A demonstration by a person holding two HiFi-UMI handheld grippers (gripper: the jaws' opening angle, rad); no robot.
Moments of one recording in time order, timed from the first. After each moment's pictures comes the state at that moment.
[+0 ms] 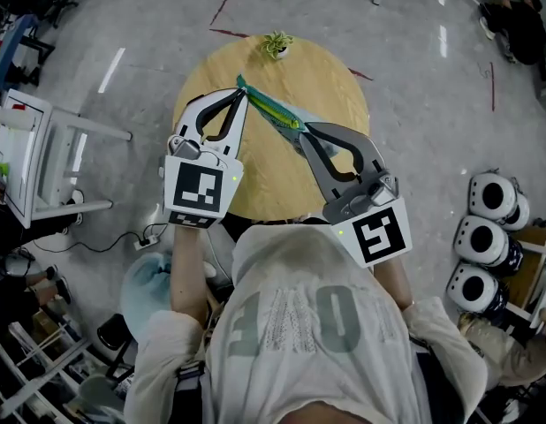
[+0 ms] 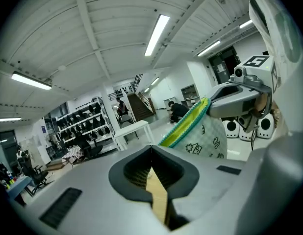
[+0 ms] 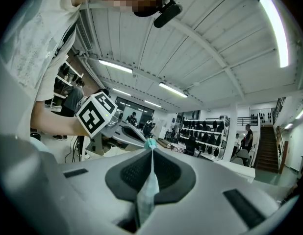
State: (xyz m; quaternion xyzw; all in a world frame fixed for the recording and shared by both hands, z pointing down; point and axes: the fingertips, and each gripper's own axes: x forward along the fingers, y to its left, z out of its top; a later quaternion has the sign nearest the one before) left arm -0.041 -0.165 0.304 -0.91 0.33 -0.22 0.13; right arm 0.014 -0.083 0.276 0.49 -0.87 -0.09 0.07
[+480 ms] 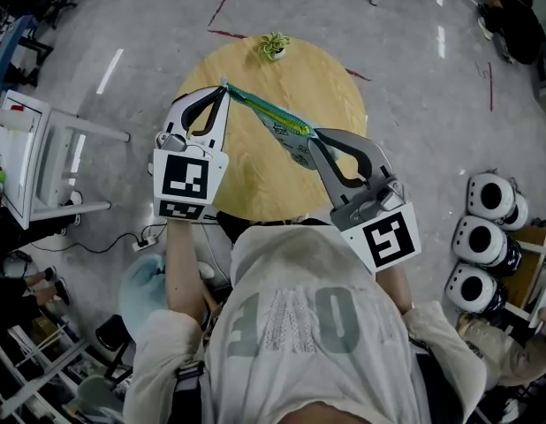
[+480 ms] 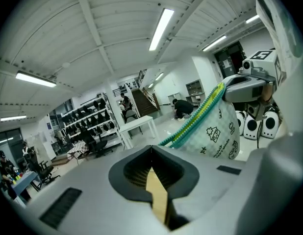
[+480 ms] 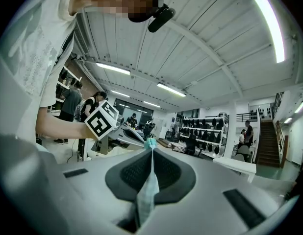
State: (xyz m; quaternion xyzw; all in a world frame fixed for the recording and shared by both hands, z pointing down) left arm -0.065 -0.186 0.315 -0.90 0.35 -0.24 0.12; right arm 0.023 -0.075 0.272 0.48 -0.87 -0.08 0.06
